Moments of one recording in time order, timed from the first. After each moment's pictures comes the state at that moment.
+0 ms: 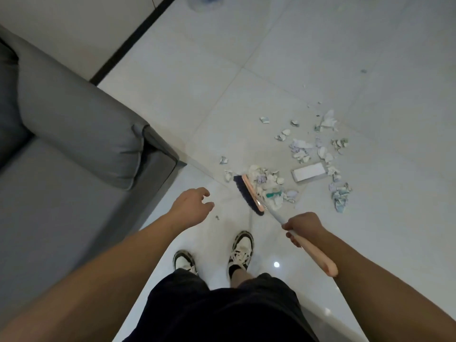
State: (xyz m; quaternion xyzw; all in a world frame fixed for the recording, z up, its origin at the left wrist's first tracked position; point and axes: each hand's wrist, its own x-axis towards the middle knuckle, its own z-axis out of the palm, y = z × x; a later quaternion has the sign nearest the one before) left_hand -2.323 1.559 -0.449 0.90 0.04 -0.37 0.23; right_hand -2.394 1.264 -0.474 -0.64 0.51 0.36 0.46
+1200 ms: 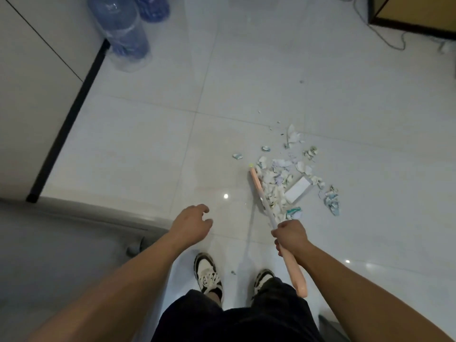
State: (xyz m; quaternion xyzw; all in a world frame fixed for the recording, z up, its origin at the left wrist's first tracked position) left_hand -2.052 1.570 -0.458 0.89 -0.16 -0.39 0.18; right_hand -2.211 1.350 -0.460 -0.57 0.60 0.19 0.53
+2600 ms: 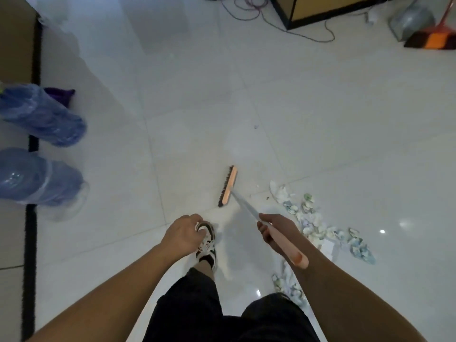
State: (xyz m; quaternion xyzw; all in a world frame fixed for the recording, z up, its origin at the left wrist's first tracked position) left_hand -1.605 1.152 -0.481 0.85 -0.36 -0.38 0.03; right_hand -1.811 0.996 -0.489 -0.12 0.64 -0.02 0.76
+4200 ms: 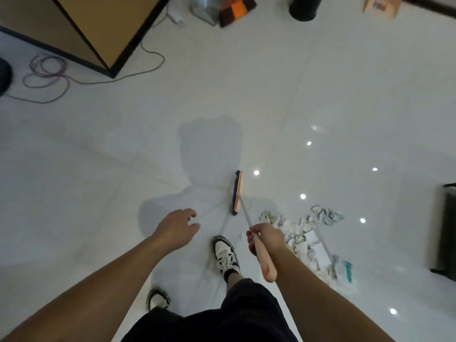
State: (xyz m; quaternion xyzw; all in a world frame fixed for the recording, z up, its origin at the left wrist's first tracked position) left_hand -1.537 0.591 -0.463 0.62 -0.66 -0.40 -0.15; right_hand -1.763 0.679 -0.470 0.17 0.70 -0.32 0.62
